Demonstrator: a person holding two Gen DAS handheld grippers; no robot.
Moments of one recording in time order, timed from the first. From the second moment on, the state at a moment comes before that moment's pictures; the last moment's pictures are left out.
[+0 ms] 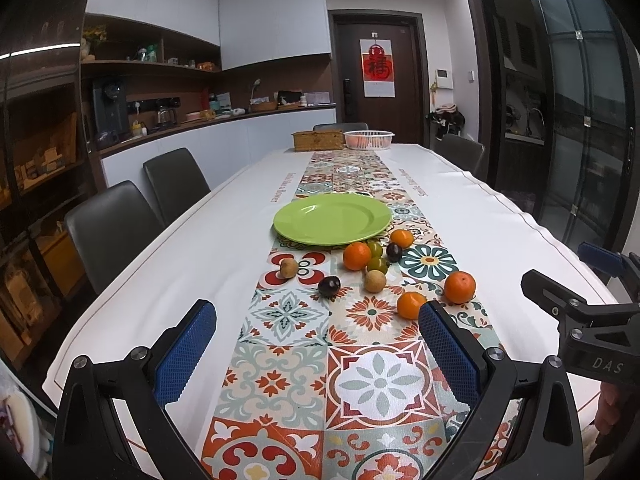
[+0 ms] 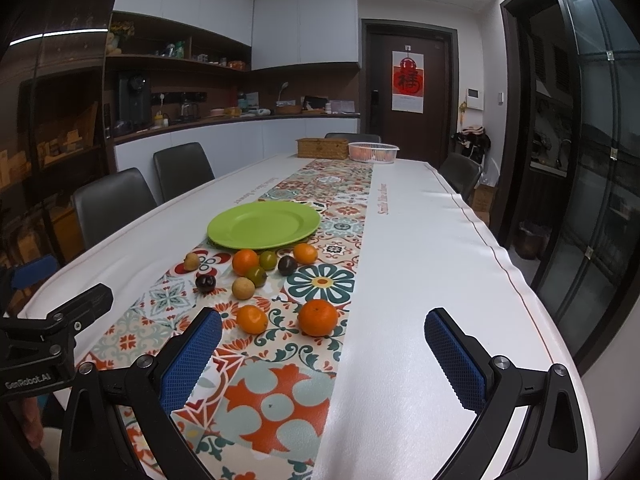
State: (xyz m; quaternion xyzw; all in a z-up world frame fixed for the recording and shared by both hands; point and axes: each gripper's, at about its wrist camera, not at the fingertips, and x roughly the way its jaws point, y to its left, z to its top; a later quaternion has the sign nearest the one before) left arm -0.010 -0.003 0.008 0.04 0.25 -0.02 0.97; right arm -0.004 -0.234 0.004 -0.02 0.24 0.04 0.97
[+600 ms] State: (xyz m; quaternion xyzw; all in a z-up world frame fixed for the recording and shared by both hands) left arm 0.030 -0.039 -0.017 0.11 0.26 -0.10 0.95; right arm 0.036 -0.239 -0.011 -0.11 0.26 0.09 0.96
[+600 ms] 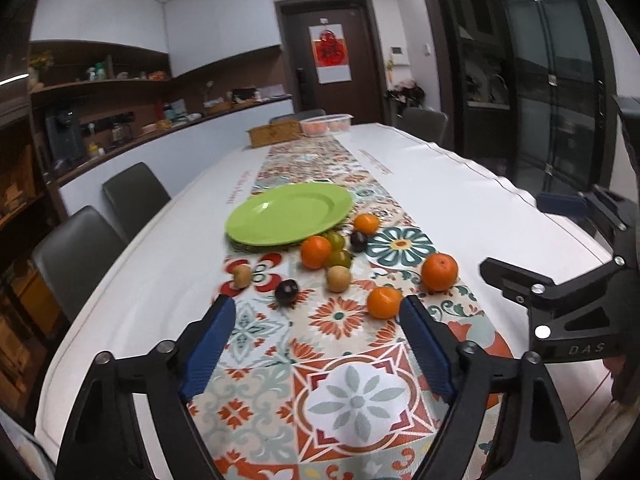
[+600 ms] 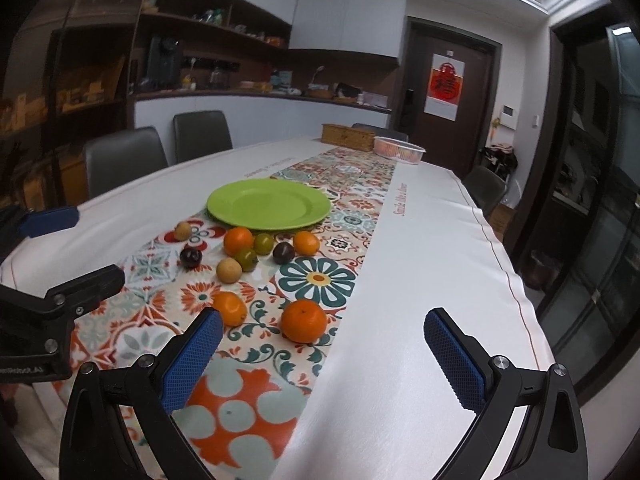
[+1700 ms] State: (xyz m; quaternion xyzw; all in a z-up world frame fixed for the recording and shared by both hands) left arm 0.111 -0.086 -0.075 0.17 0.38 -0.23 0.88; right arm 0.107 -0.227 -0.066 -0.21 0.36 0.22 0.88
